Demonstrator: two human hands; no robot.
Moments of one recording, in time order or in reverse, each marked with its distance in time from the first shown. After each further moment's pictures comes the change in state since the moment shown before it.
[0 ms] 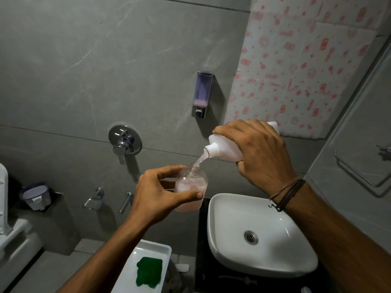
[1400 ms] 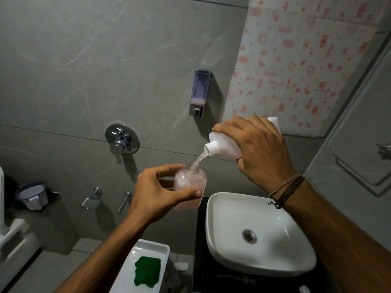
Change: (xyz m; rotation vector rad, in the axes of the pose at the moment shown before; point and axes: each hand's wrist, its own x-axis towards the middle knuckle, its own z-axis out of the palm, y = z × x) left_hand 0.007 -0.004 0.006 -0.013 -0.010 0.000; right_hand 0.004 0.011 0.006 -0.026 -0.017 -0.018
